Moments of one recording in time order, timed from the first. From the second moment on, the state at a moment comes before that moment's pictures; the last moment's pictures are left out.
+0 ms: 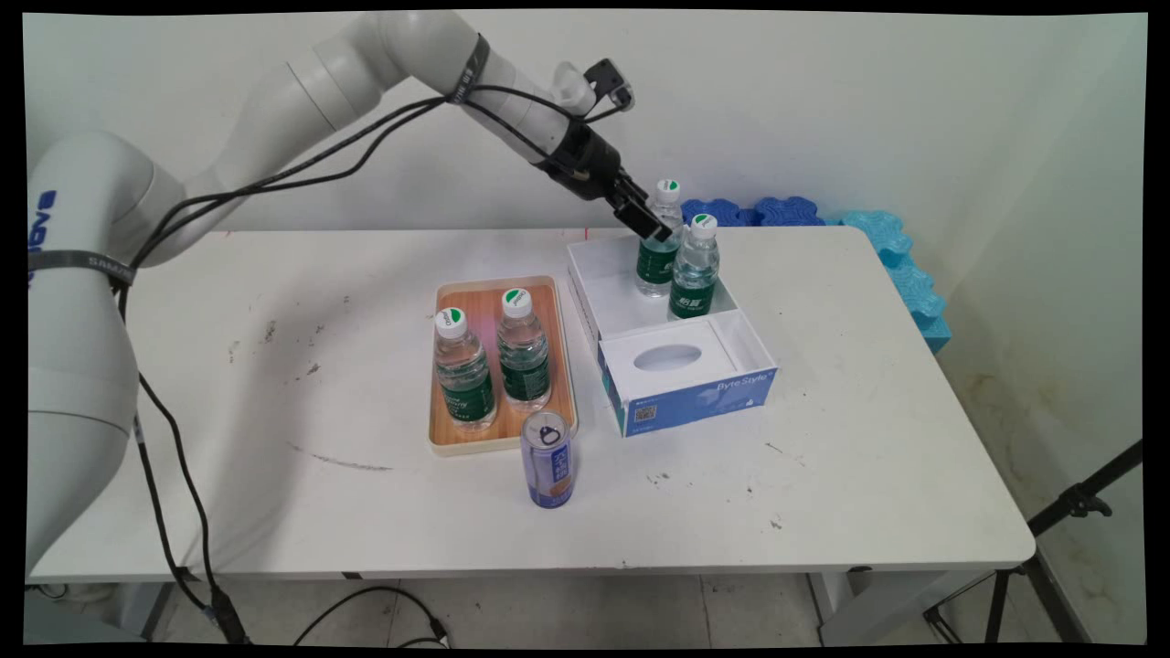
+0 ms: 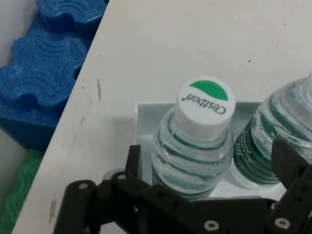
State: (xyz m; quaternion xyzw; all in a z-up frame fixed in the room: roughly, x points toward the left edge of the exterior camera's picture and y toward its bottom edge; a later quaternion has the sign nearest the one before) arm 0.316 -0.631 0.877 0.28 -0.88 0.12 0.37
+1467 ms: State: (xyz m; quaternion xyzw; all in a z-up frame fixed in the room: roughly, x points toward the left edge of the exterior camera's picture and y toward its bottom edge) arm 0.315 -0.627 0.889 0.27 -0.87 0.13 0.40
